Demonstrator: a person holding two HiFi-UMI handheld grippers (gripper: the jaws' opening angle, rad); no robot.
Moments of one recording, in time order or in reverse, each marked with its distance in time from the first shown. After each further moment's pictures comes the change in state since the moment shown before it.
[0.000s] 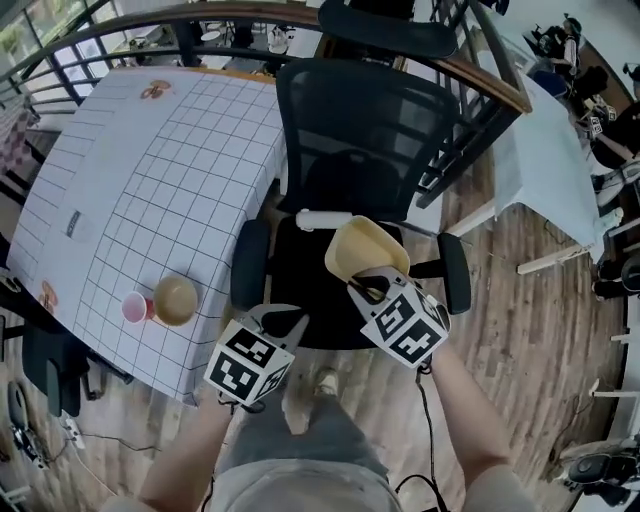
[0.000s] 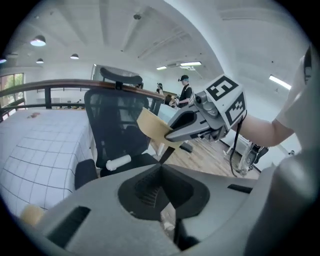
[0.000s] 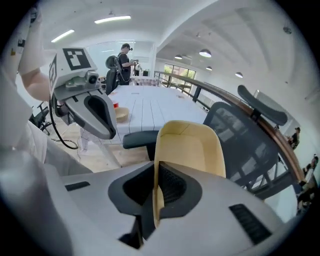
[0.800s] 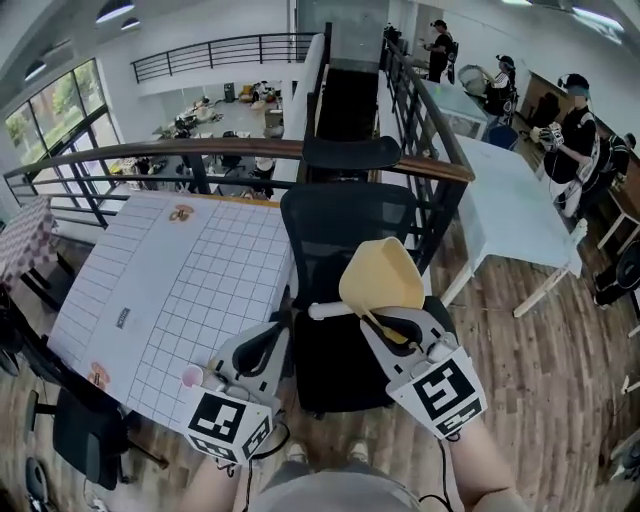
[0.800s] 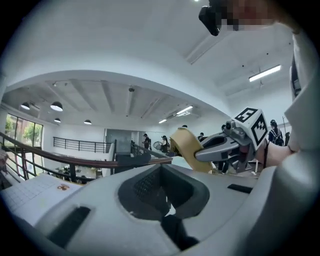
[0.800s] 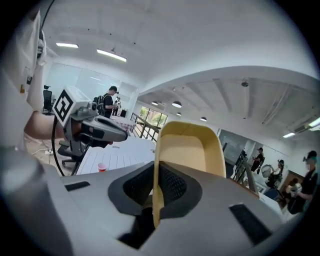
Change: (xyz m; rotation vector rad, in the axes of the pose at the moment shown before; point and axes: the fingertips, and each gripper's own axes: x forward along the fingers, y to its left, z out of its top) left arm -0.263 -0.068 0.182 0.261 -0.638 0.226; right arm -0.269 0.056 0.188 0.052 -0.501 -0.377
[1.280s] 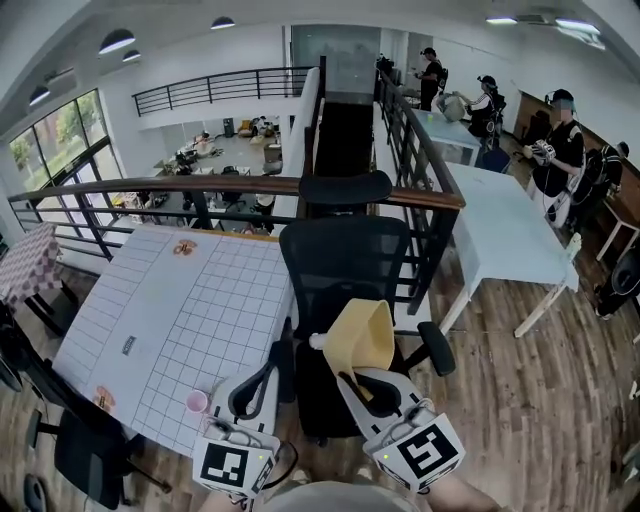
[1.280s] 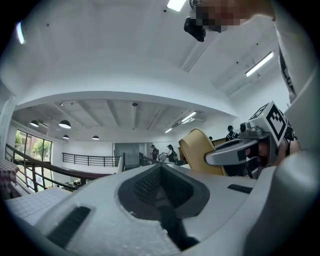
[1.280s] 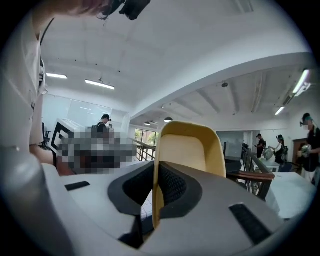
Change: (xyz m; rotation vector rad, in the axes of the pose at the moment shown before) left arm -0.040 -0.018 0.018 0.094 -0.126 0.121; right arm -0.040 0.051 0.025 0.227 -0.249 -0.012
